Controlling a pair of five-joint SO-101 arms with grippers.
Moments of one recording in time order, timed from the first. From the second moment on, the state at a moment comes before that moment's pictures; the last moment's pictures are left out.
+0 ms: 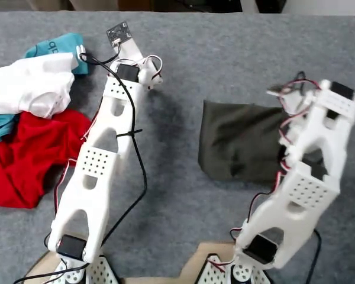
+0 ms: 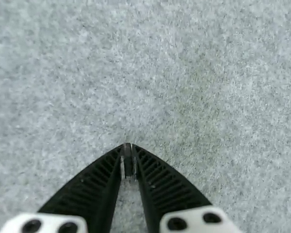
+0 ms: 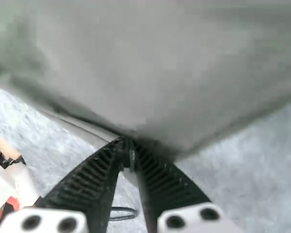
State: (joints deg) left arm 11.0 71.3 -80.2 69.5 28.4; right arm 28.7 36.7 -21.7 101.1 51.3
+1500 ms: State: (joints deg) left arm 33.1 79.3 -88.6 68.7 24.2; right arm 27.4 29.8 -13.4 74.7 31.8
